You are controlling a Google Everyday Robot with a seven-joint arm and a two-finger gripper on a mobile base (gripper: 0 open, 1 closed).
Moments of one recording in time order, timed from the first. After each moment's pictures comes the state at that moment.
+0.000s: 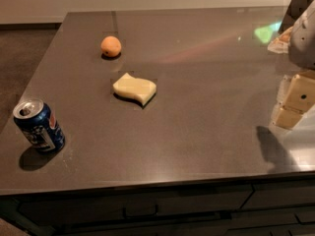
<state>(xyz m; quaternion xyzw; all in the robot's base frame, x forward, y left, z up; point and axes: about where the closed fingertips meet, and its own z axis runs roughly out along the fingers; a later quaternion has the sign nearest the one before) 0.438 -0.216 0.977 -0.60 0.78 -0.04 0.16</state>
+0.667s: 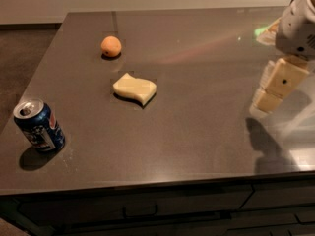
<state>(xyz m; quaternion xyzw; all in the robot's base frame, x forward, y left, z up) 0.465 -0.195 0.983 -0.59 0.78 0.00 0.20</state>
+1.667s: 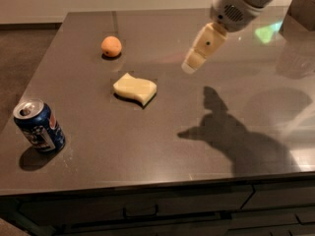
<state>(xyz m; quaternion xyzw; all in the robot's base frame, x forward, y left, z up) 0.580 -0.111 0.989 -0.52 0.81 0.05 0.28</state>
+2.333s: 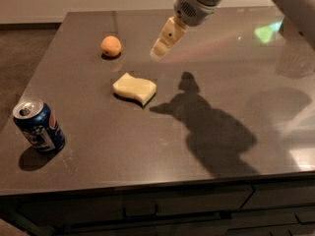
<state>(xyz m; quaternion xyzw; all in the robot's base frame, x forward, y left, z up) 0.651 -0.053 0.974 -0.47 0.83 0.04 0.29</state>
